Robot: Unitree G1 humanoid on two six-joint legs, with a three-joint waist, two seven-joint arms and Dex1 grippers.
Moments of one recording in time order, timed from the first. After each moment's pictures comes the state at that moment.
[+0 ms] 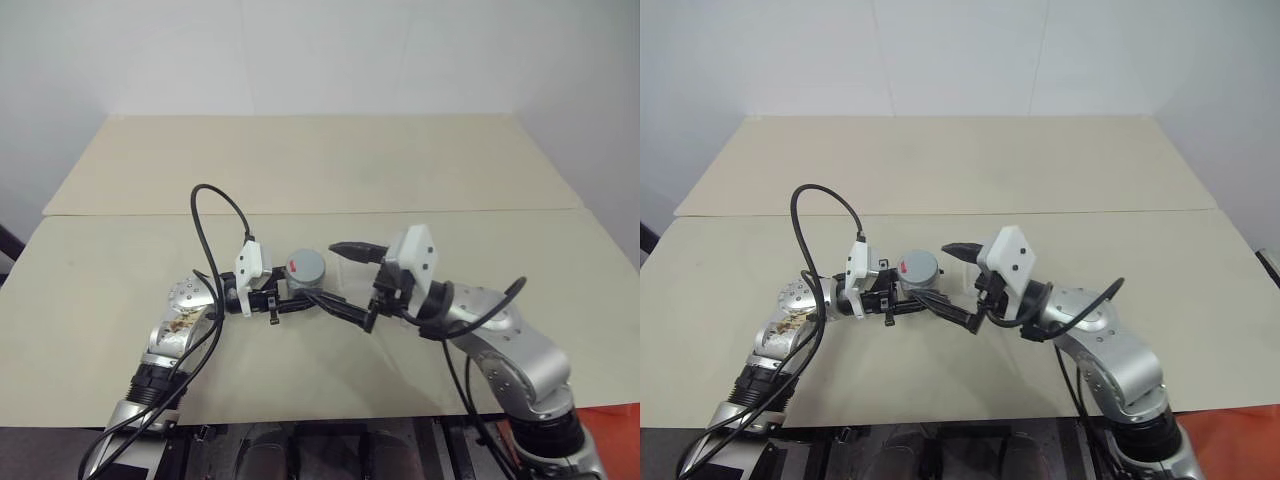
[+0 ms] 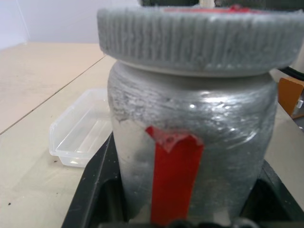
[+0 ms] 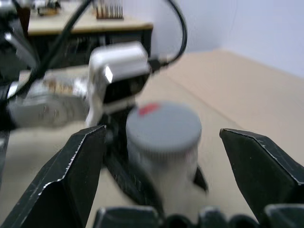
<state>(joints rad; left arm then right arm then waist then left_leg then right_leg) -0.43 0.43 -0.10 0.10 -0.39 0.07 -1.19 -0.38 -0.41 0.18 -0.60 0.47 0.62 0.59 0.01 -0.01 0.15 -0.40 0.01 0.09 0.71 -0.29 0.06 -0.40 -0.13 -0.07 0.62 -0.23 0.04</state>
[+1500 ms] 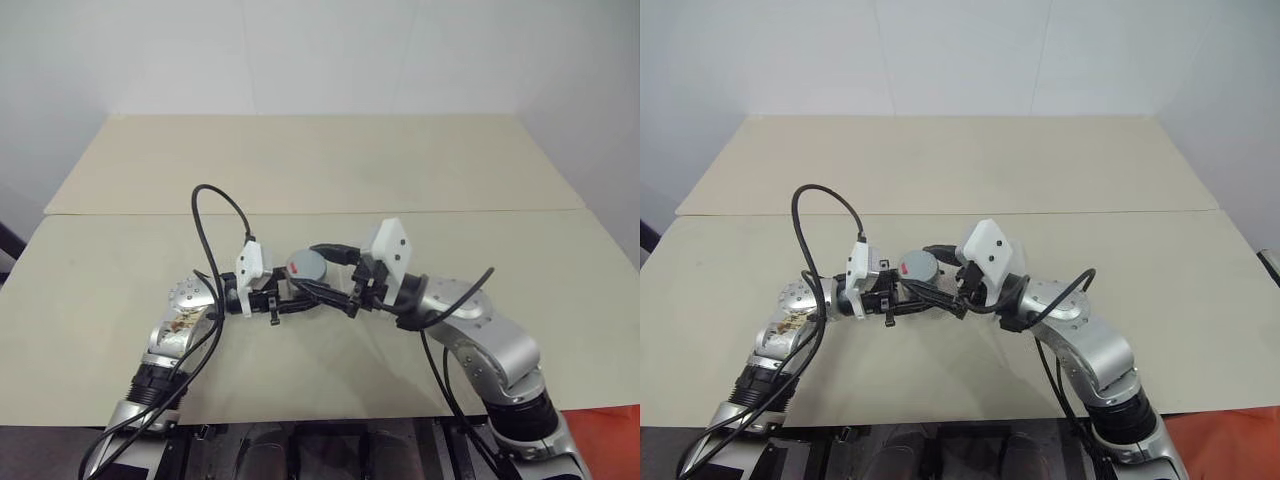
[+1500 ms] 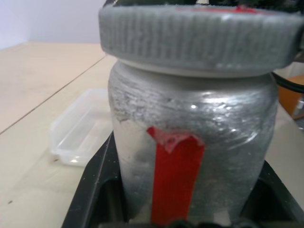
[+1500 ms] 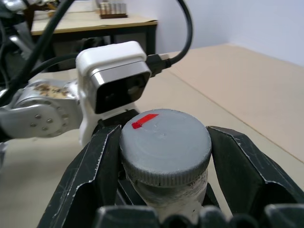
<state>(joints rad) -0.43 0.43 -0.11 0.08 -0.40 0.07 -1.22 -0.44 -0.41 0.20 -0.52 0.50 0.63 0.68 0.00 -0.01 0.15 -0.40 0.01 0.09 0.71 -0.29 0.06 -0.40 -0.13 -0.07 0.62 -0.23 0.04</state>
